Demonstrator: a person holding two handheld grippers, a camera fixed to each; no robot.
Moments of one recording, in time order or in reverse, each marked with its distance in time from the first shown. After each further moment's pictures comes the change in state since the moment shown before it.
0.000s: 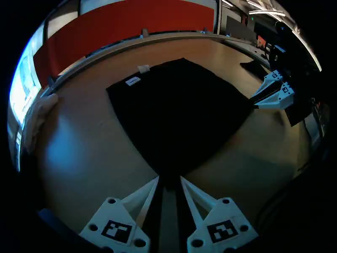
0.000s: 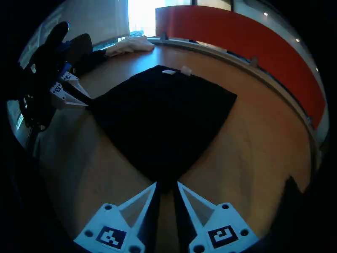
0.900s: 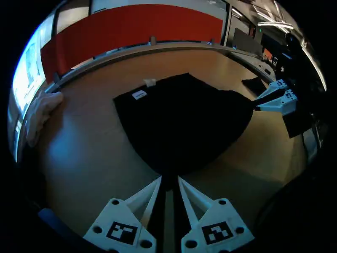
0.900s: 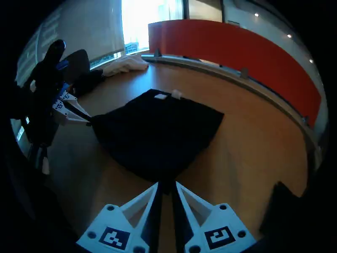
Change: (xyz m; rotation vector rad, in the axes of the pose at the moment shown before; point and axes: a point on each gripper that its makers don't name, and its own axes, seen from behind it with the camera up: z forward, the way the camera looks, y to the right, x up) left arm 0.038 0.007 -0.031 -0.003 0.044 -0.096; right arm 0.044 0.011 -0.046 -0.007 0.114 0.043
